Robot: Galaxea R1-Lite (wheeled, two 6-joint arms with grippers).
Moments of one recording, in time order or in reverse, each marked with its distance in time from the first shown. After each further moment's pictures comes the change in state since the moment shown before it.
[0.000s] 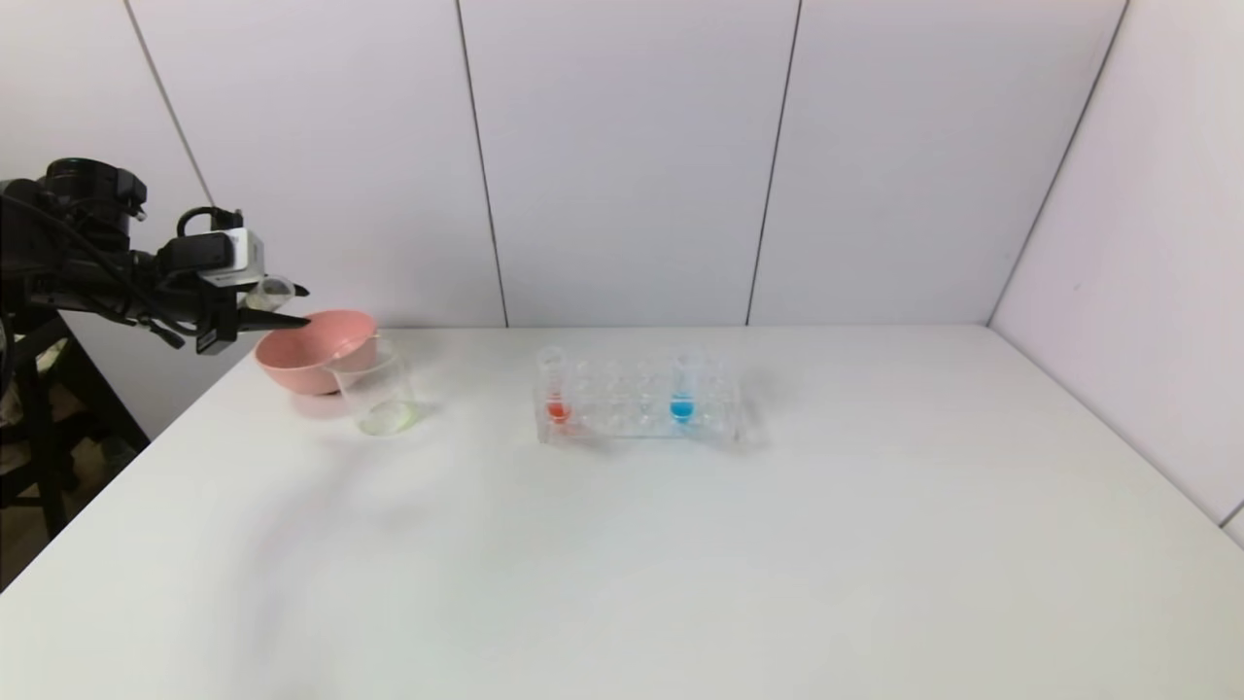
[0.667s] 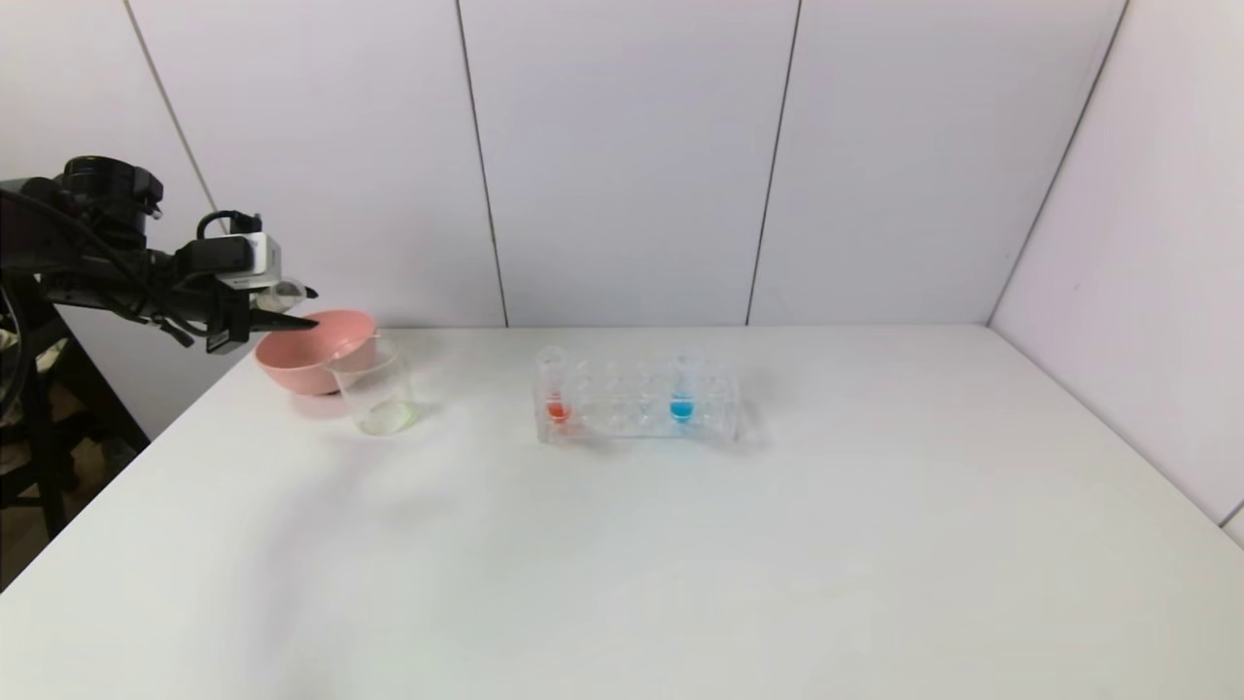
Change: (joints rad) left arm -0.026 0.005 -0.006 -0.001 0.058 0.015; right arm 0.000 0.000 0.000 0.000 0.000 0.000
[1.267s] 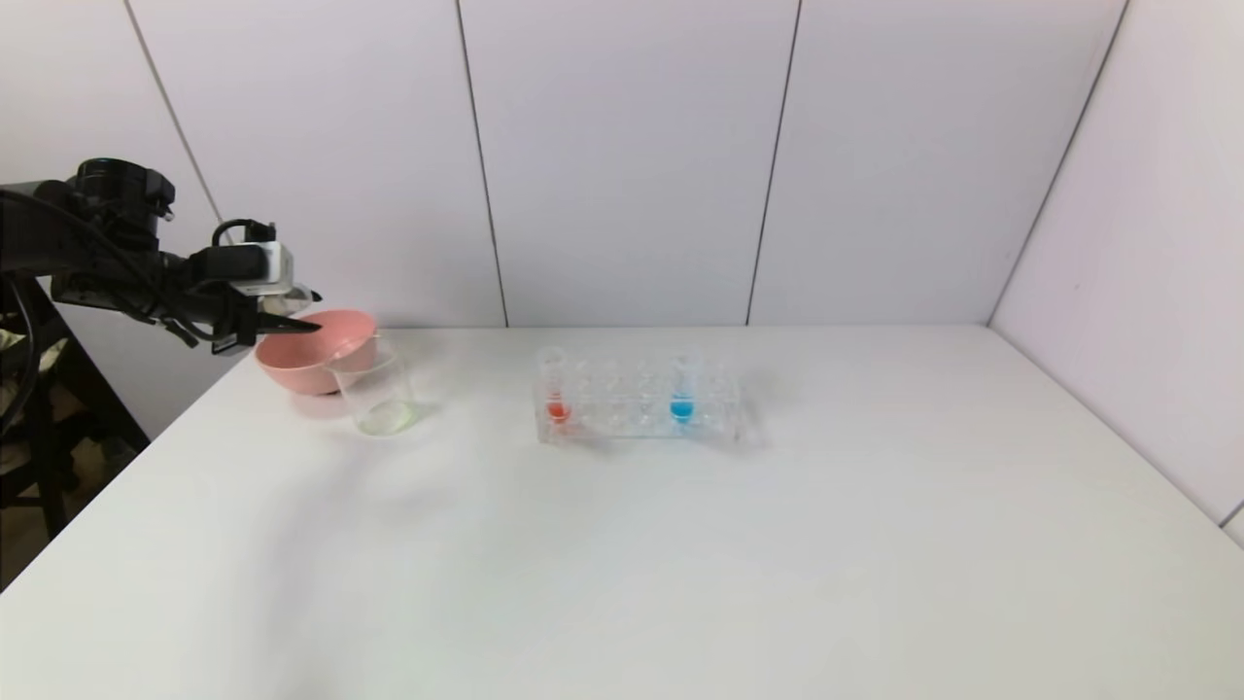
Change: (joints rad) left arm -0.019 0.009 -0.003 -0.011 0.055 0.032; right arm 0.000 0.000 0.000 0.000 0.000 0.000
